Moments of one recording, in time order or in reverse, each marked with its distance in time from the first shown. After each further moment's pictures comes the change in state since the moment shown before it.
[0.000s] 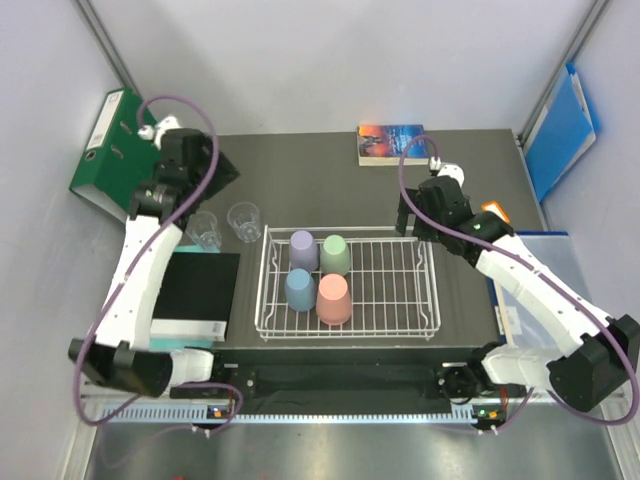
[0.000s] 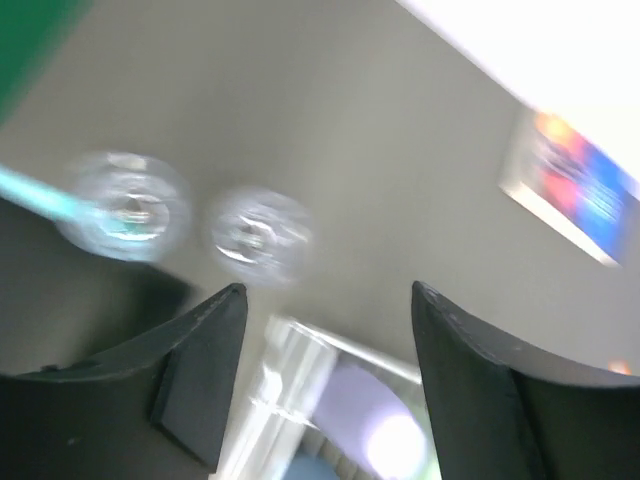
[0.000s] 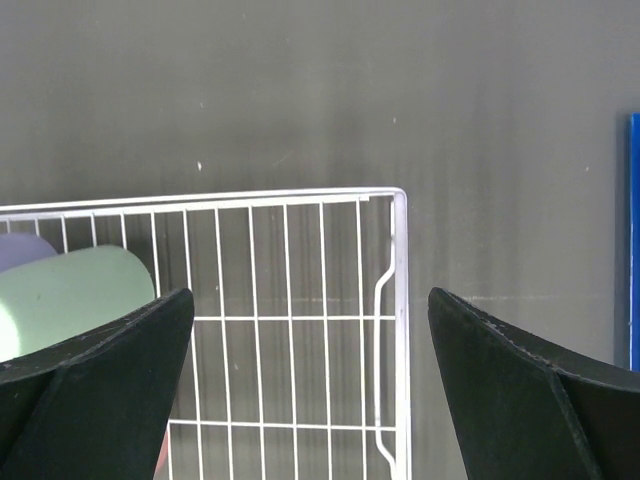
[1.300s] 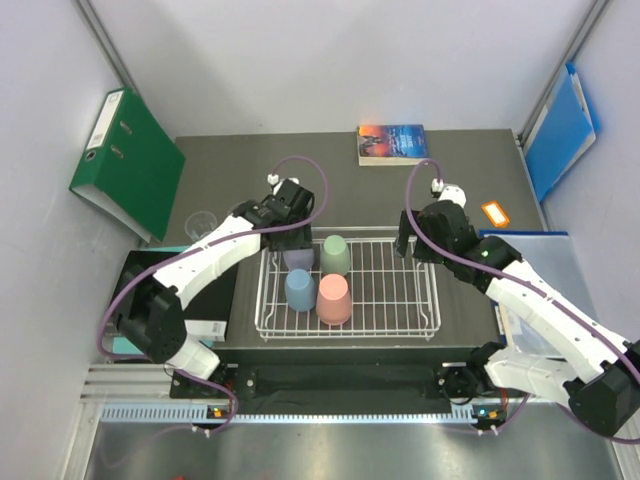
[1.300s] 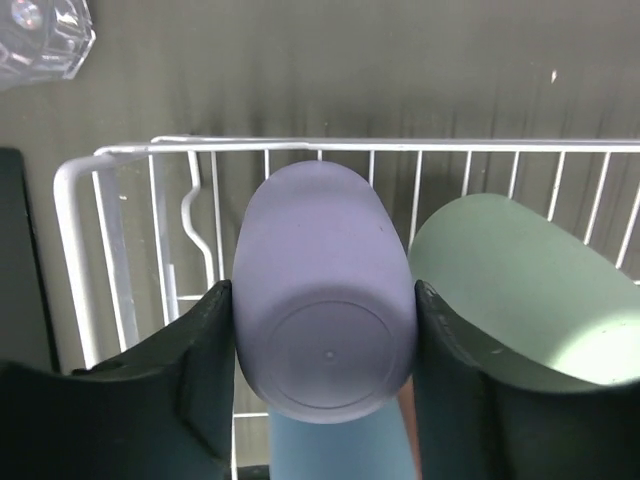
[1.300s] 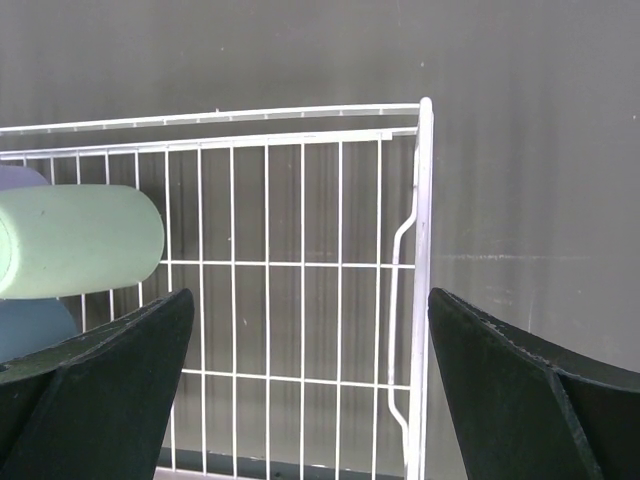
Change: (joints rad) left arm -0.550 0.158 -0.305 0.077 0.003 0.051; right arm 0.087 -0.165 -0.158 0.017 0.005 0.063
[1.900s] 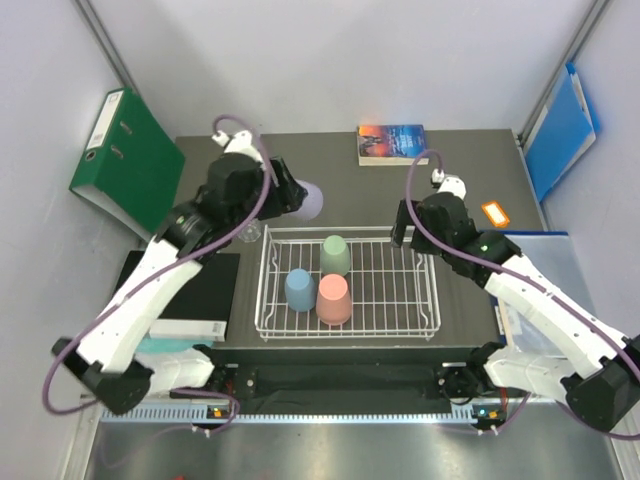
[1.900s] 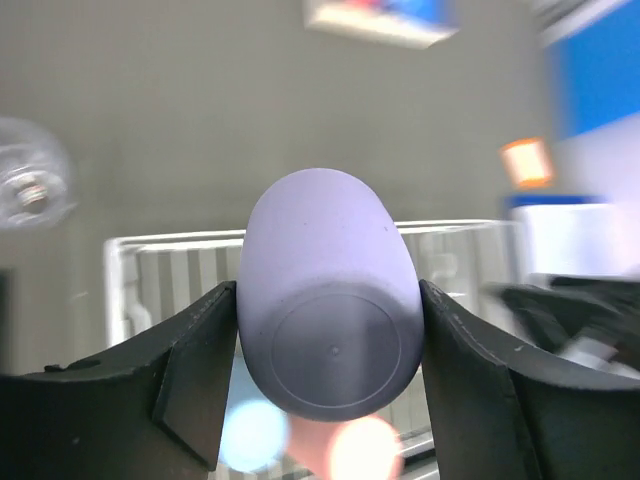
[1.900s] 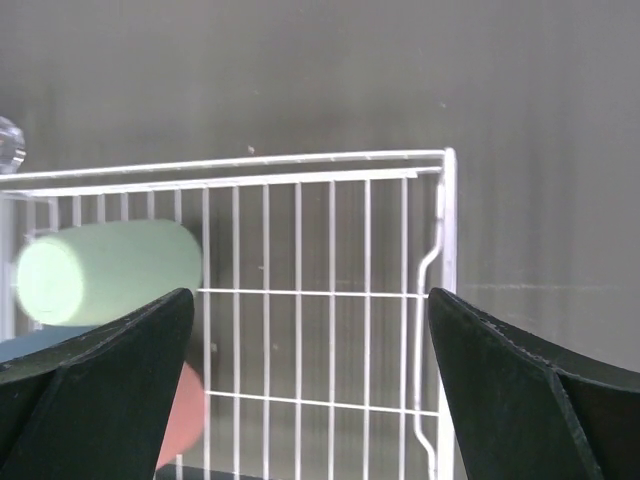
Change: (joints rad) left arm 0.003 -0.276 0.238 -0.012 0.018 -0.002; right arm 0.000 0.032 0.054 0.027 0.014 0.007
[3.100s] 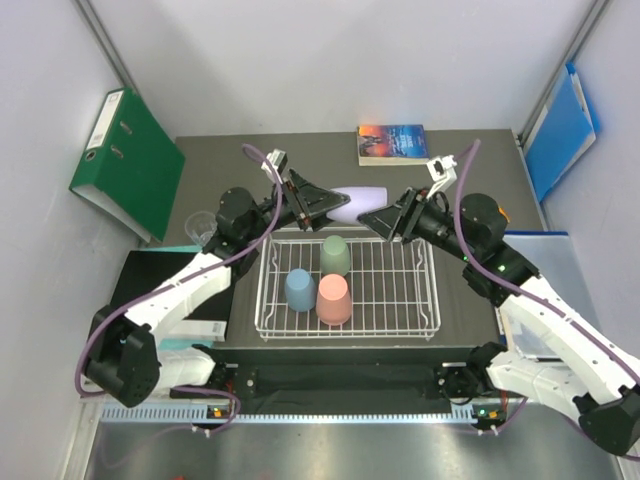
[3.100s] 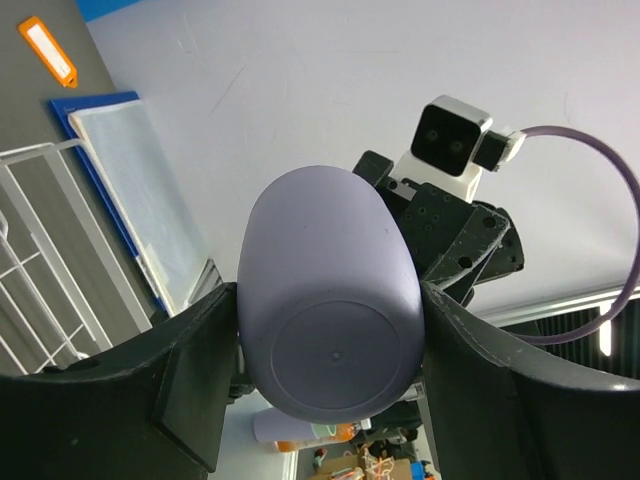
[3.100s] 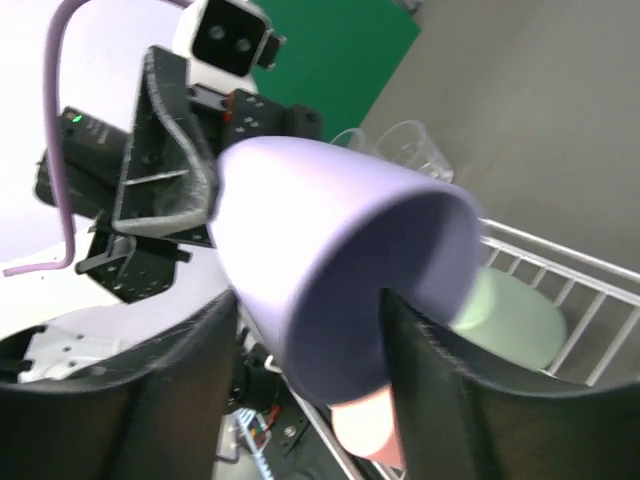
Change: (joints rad) left arm 0.097 -0.001 -0.625 1.345 0.842 -0.773; right arm 0.002 -0.161 -0.091 0.581 -0.602 0.146
